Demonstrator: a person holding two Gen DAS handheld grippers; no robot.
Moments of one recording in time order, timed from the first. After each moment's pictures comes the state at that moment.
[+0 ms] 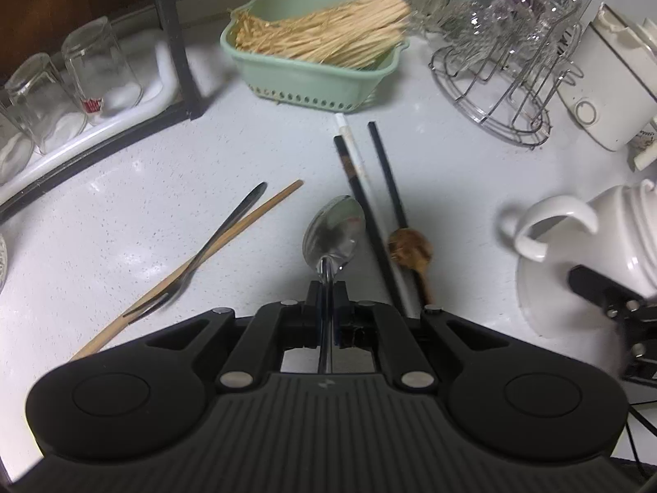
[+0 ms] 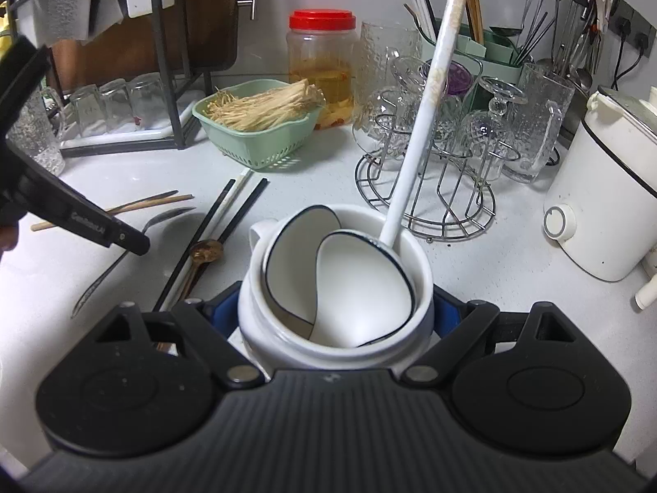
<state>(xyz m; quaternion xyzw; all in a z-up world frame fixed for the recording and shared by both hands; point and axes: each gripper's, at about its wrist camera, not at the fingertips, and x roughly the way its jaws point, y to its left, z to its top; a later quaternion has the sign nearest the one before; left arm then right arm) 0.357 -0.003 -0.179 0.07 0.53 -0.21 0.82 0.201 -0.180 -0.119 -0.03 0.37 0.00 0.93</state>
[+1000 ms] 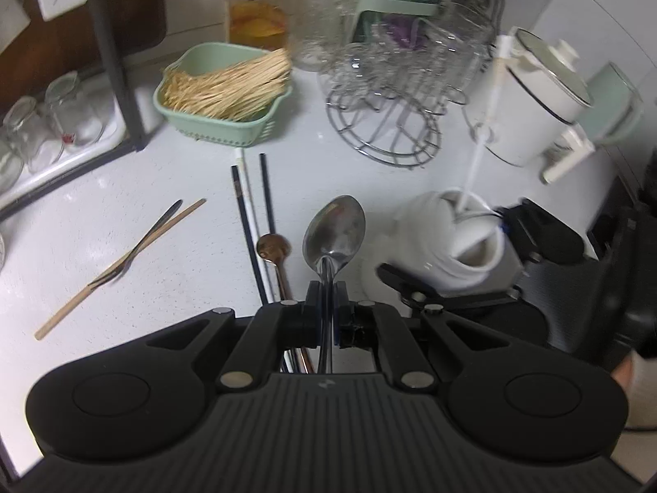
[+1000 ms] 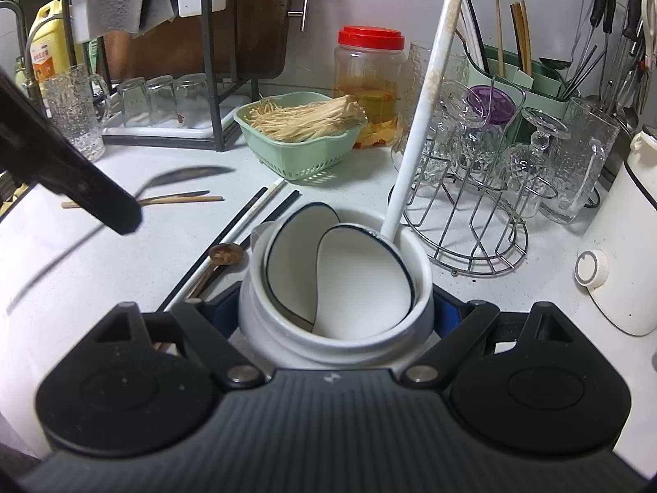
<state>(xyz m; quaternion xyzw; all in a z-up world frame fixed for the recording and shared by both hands) 0.296 -0.044 -0.079 0.04 0.53 -0.26 0.81 0.209 -0.192 -0.122 -0.07 0.35 0.08 0.93</state>
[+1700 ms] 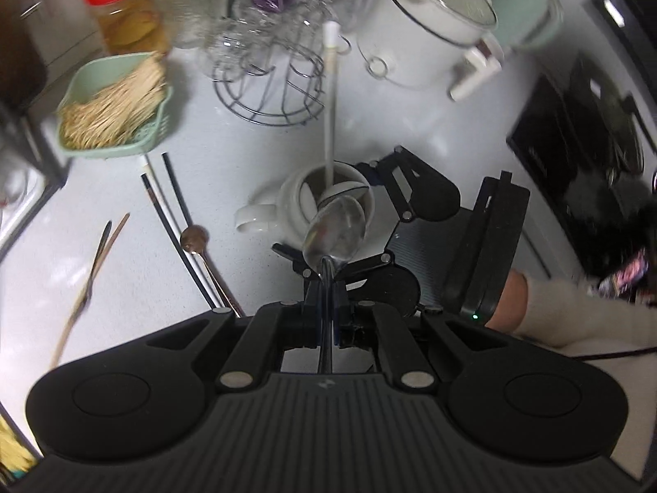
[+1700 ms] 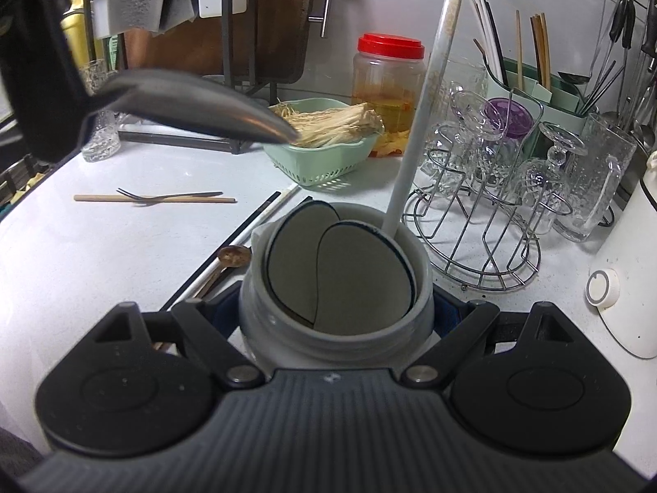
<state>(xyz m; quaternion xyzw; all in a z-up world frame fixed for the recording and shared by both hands) 0.311 -0.105 -0.012 0.14 0.61 -0.38 0.68 0.210 -0.193 -0.124 -0.08 0.33 0.11 0.93</state>
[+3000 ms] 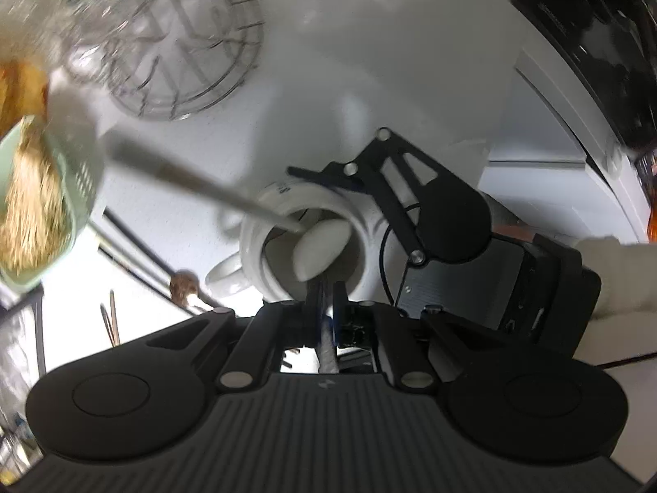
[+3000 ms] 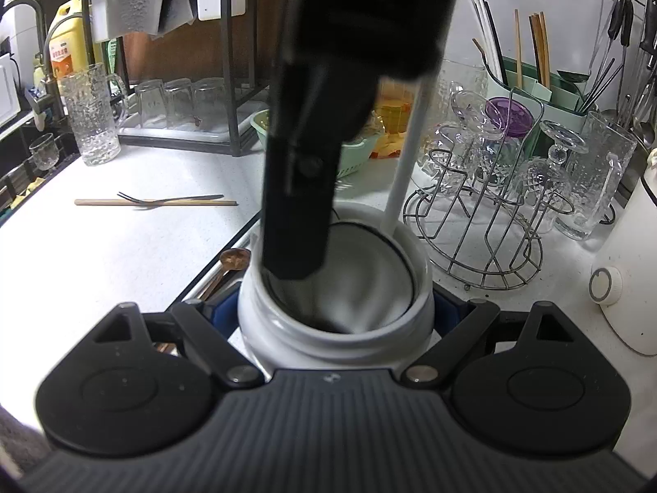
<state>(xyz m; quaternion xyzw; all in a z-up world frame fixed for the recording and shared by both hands) 0.359 -0.245 -0.073 0.34 0.67 -0.42 0.51 0.211 -0.193 -0.125 -0.07 0.33 0.11 0.93</state>
